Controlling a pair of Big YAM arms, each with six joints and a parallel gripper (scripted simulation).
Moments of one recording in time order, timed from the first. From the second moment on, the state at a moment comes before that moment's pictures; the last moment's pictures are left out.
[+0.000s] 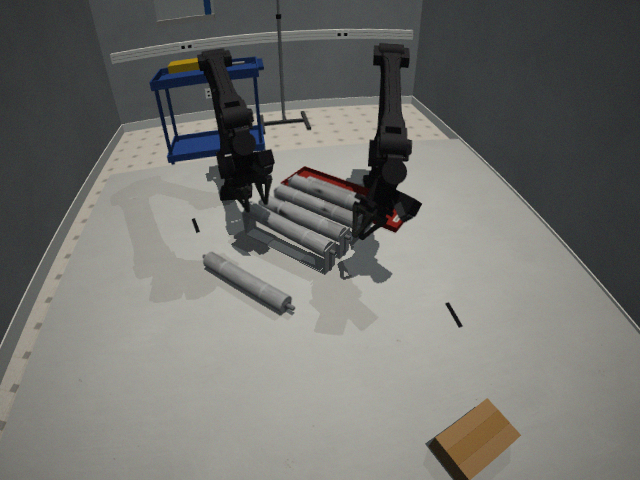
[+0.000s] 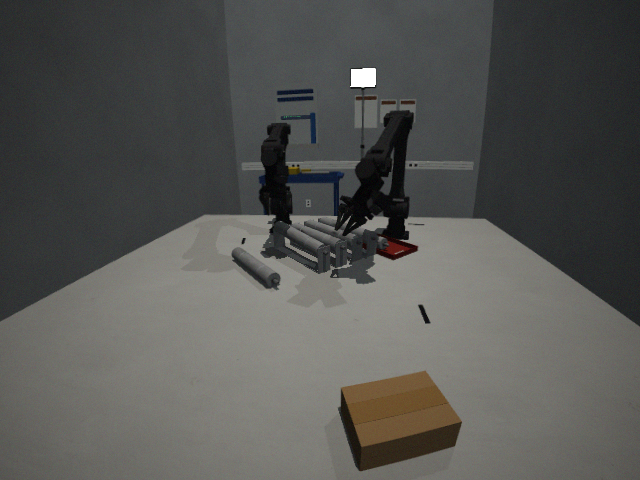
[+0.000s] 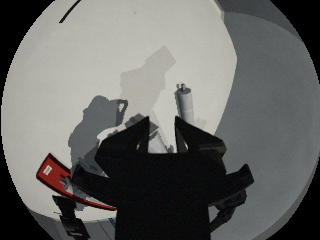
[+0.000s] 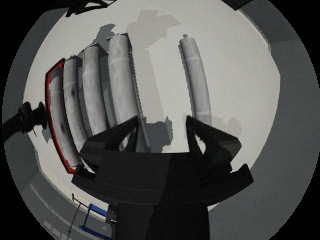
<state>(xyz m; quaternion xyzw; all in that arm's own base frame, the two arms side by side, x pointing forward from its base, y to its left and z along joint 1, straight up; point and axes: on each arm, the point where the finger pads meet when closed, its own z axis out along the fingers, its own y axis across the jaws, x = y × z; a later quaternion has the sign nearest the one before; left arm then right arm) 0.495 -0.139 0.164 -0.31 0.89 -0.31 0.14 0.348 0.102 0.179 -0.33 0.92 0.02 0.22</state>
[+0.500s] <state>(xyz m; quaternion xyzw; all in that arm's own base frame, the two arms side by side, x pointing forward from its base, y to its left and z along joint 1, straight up) 0.457 -0.164 0.115 -0.41 0.86 -0.31 -0.01 0.277 0.105 0.142 -0.40 0.91 0.04 0.09</state>
